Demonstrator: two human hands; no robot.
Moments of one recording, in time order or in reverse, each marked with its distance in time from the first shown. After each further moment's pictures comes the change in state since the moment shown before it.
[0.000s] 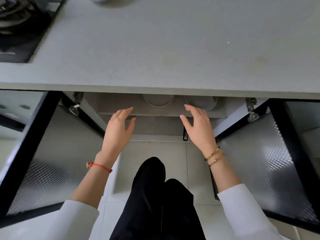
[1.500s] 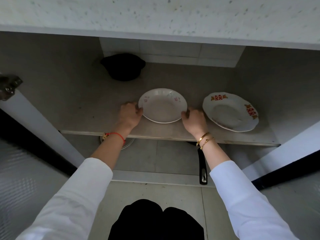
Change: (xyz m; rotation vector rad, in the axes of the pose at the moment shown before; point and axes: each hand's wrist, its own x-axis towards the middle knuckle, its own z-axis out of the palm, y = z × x) left_hand 0.244 -0.158 0.236 0.101 0.079 -0.062; right_hand 0.220 0.168 0.238 -0.115 0.069 0.095
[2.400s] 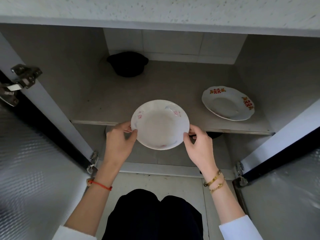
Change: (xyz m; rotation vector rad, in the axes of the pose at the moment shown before) left_hand -0.159 -0.018 -0.037 -0.244 0.178 0.074; right_hand -0.150 0.008 -0.011 0.382 0.126 -0.105
